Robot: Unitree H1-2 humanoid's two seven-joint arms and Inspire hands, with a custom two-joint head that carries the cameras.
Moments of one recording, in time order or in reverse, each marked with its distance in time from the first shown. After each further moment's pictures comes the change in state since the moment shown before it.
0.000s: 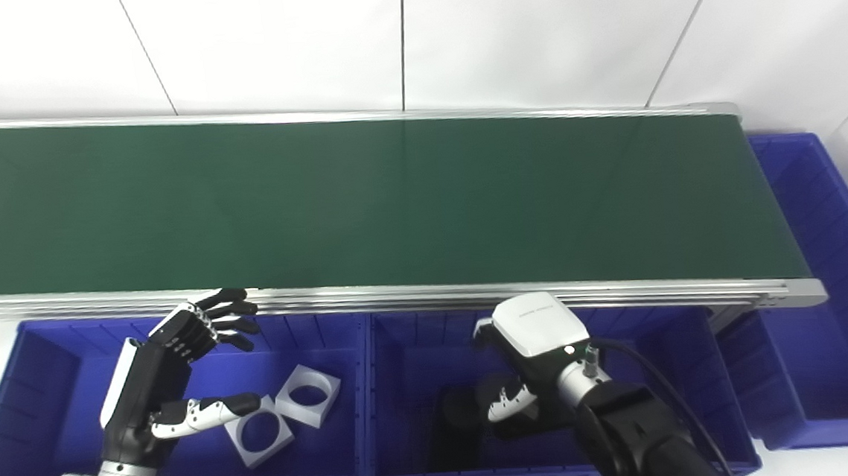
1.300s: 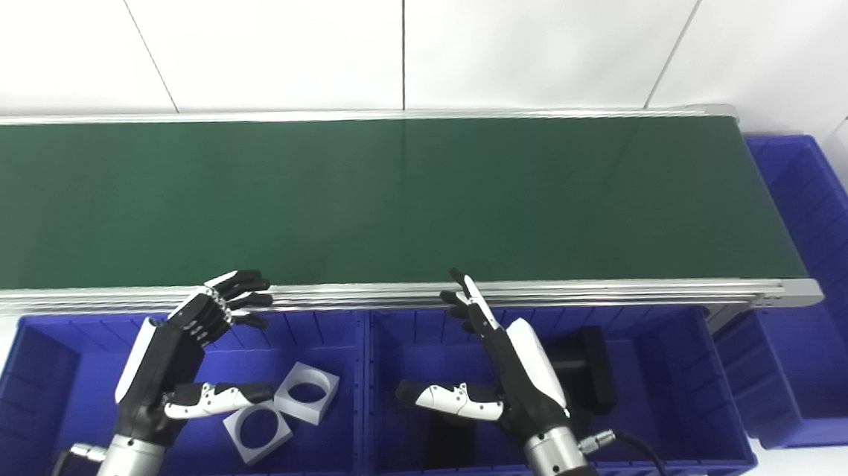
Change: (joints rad) left arm -0.086 0.023 -0.029 0.069 0.026 0.000 -0.032; right arm 0.290 0.327 -0.175 0.043 0.799 -0.160 -0.544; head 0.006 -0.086
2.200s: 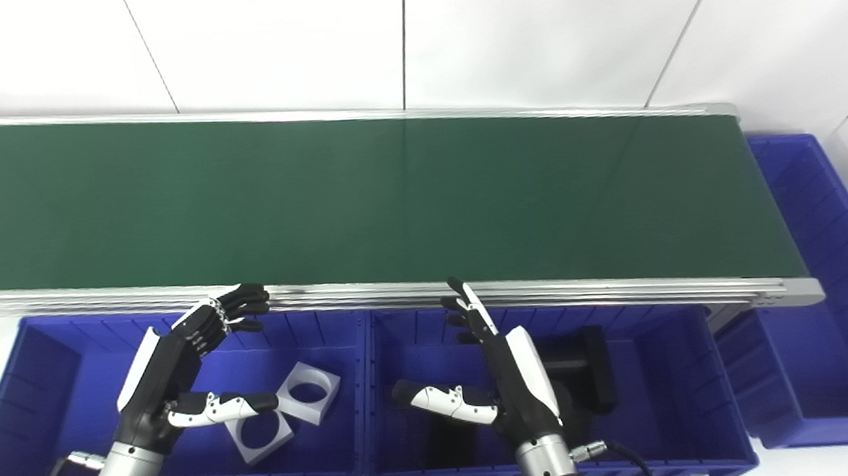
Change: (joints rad) left arm 0.021 0.013 0.003 0.021 0.047 0.000 0.028; right arm -0.006 0.009 0.017 0.041 0.022 -0.001 -0.047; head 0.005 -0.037
